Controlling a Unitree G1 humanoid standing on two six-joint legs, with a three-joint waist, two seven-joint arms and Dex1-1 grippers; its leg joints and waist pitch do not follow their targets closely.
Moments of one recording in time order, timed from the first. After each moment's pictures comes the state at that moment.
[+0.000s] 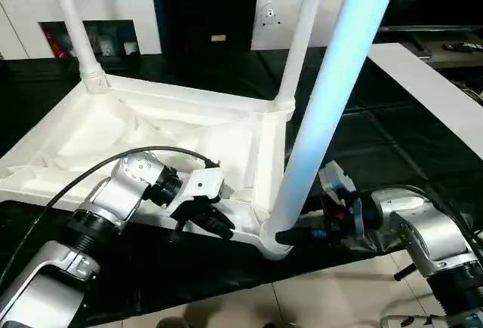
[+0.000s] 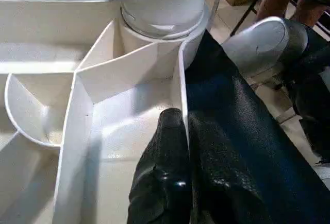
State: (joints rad) left arm -0.60 0.49 -0.41 0.46 -0.03 0.06 -1.56; right arm -0.32 -0.50 0.22 0.16 0.31 0.37 1.39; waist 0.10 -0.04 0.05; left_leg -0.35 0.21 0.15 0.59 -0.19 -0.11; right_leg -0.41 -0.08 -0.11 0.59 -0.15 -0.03
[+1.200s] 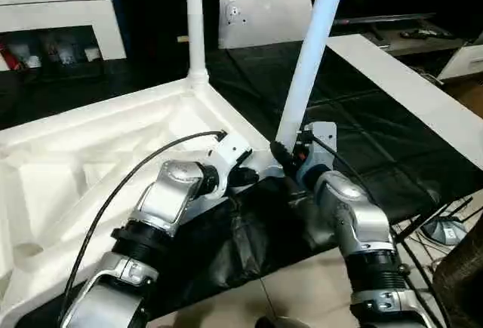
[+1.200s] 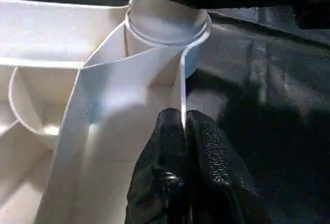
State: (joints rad) left arm -0.58 0.15 -0.23 0.40 0.08 0.52 -0.81; right arm -0.43 0.06 -0.08 0.30 0.14 0.44 0.25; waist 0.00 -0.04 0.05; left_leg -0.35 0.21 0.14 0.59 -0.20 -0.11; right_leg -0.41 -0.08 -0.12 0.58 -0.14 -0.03
